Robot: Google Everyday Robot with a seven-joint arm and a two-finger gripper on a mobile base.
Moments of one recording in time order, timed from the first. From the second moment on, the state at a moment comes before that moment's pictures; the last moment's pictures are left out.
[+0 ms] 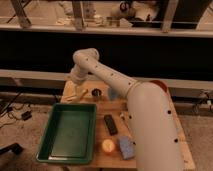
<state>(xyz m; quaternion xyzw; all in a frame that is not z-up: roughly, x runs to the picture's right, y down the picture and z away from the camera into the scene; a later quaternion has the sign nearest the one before) -0.194 -0.017 0.856 -0.22 -0.30 -0.24 0.90</state>
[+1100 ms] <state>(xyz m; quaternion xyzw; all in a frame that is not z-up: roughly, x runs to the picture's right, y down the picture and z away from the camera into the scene) -0.197 -0.014 0.908 -0.24 -0.33 -0.19 0.89</state>
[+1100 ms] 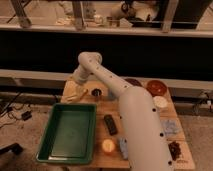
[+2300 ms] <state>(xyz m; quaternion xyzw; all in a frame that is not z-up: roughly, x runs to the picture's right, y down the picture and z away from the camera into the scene) -0.196 0.008 0.956 -0.27 -0.34 -0.17 0.88</state>
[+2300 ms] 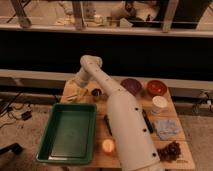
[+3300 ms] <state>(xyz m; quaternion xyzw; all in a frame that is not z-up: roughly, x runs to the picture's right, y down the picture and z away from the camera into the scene) -0.192 0.025 0.976 -0.30 -0.35 -0.14 0.88</state>
